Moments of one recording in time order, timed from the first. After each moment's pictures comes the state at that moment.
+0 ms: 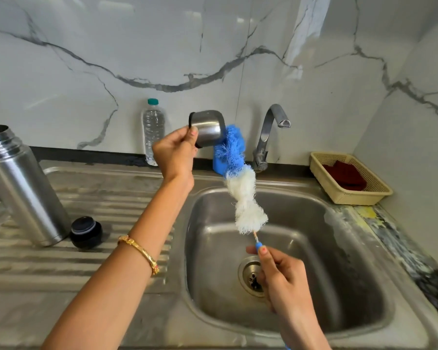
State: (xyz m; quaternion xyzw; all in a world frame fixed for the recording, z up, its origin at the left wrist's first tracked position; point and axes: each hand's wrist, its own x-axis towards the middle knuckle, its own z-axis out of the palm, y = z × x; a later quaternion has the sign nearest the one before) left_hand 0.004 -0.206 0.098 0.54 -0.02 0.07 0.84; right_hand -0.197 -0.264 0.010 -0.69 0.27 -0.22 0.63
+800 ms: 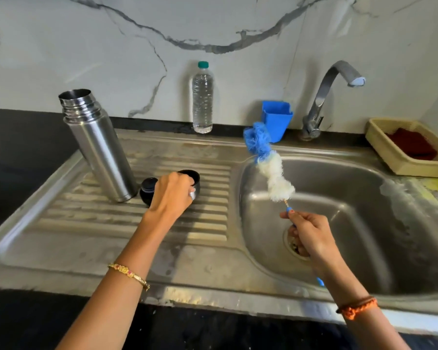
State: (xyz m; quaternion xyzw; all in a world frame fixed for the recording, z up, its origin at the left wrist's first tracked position) left_hand 0.012 -0.055 -0.006 0.96 -0.26 0.08 0.07; right_hand -0.147 -0.250 -0.024 -0.69 0.36 -0.13 0.61
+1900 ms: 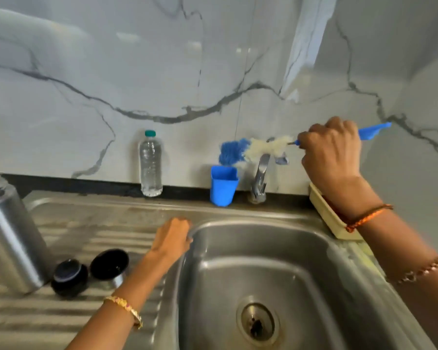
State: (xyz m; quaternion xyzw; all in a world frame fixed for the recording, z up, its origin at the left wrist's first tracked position) left_hand 0.050 -0.192 -0.010 0.95 -0.29 0.00 0.10; right_hand -0.076 -0.402 0.175 -0.87 0.17 -0.33 -0.31
